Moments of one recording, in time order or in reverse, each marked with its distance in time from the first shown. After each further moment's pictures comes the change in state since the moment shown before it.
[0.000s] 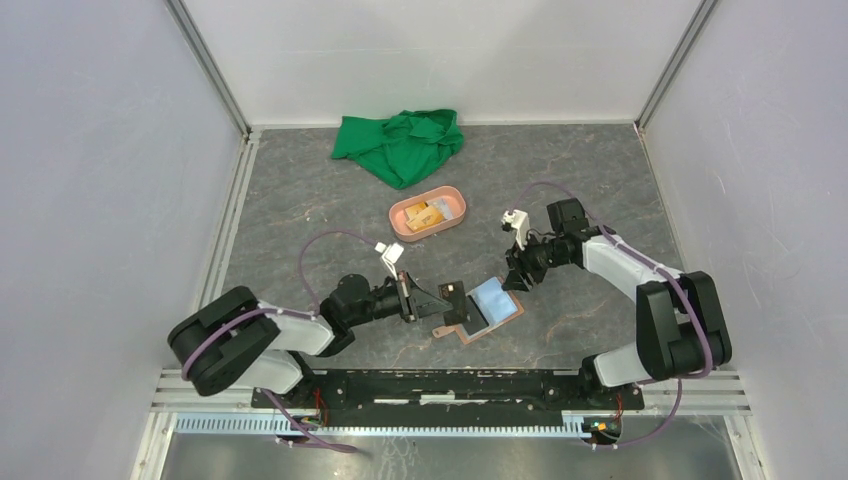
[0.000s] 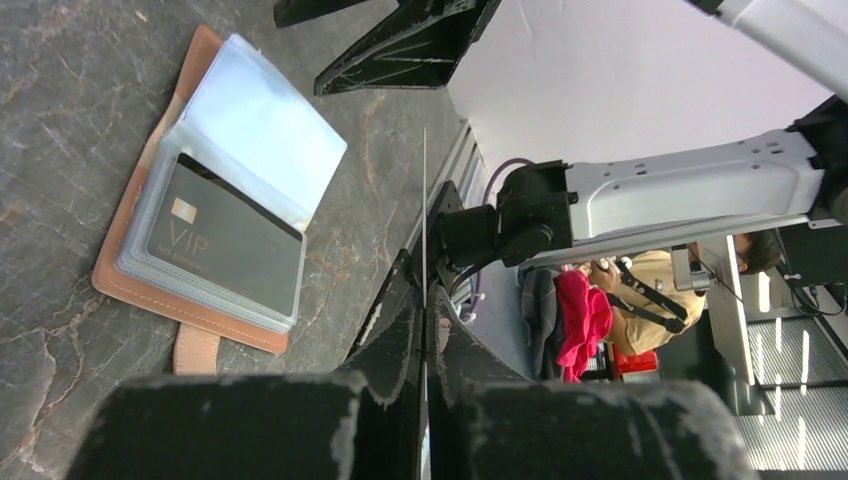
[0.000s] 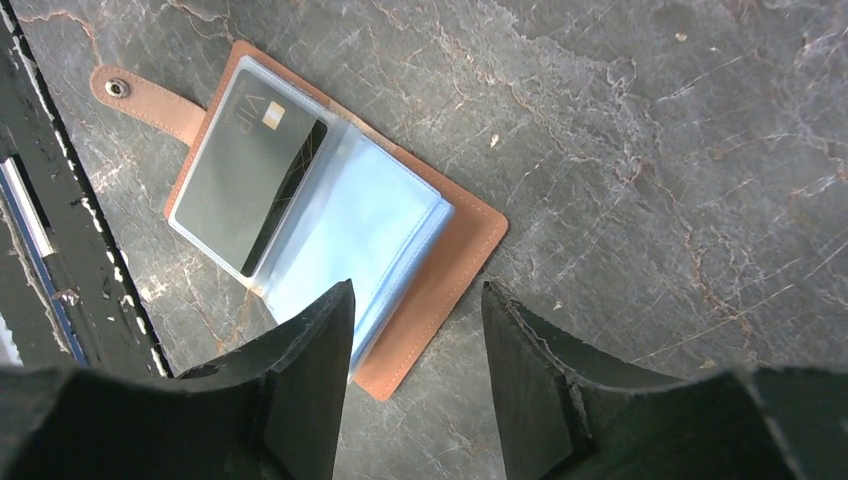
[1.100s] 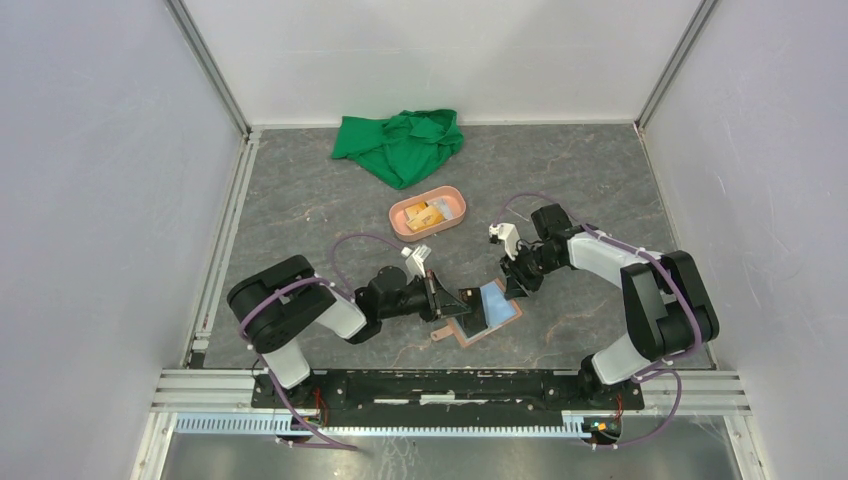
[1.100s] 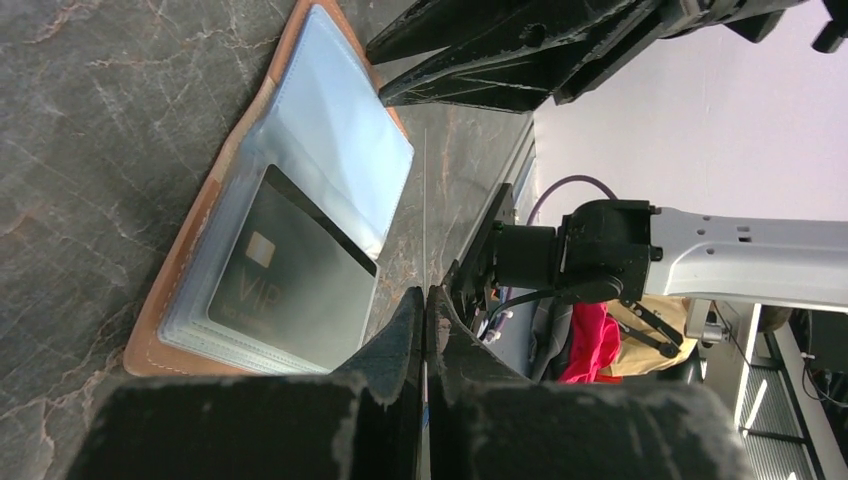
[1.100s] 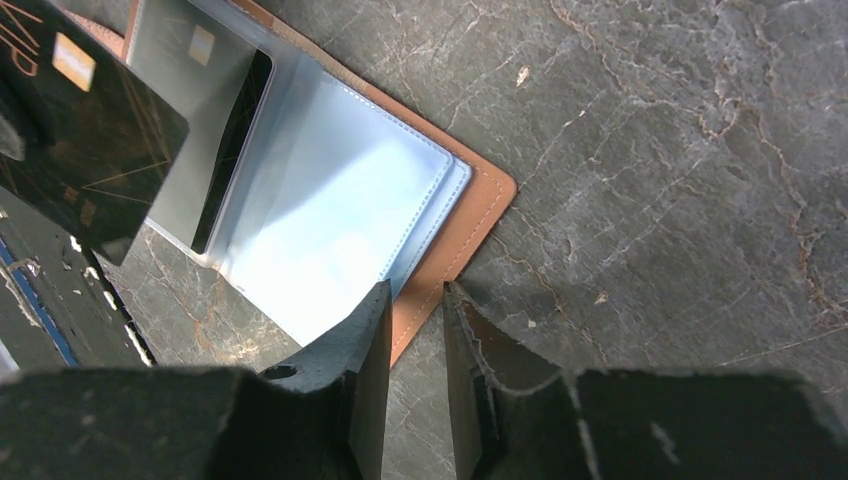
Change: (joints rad) left arm -0.079 0.372 0.183 -0.021 -0.061 -0.109; right arm 0.073 0.121 0.015 -0.053 0.119 -0.010
